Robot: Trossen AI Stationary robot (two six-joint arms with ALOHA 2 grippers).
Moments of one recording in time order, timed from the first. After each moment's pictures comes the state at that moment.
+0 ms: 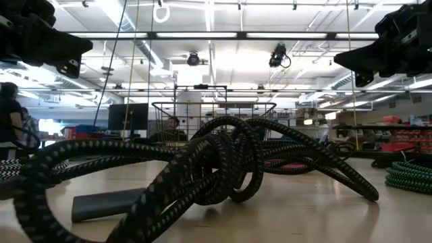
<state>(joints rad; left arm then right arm) -0.50 0.12 0.02 0.12 -0.50 -0.04 -0.08 0.01 0.01 0.06 0.03 0.04</state>
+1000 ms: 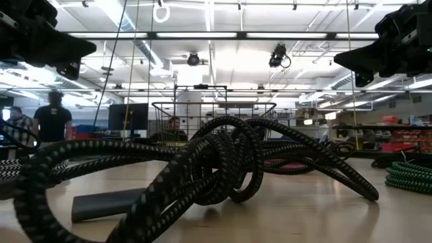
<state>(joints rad) -0.50 0.12 0.02 0.12 -0.56 -0.09 -0.08 0.01 0.01 0.06 0.03 0.04</state>
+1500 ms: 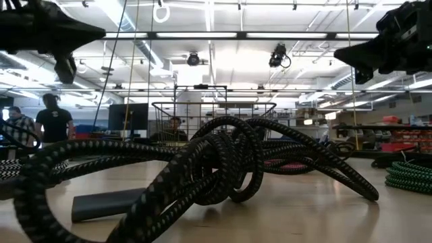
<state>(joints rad) -0.48 0.12 0.02 0.37 -0.79 -0.48 -0.08 0.01 0.01 0.11 0.03 0.04</state>
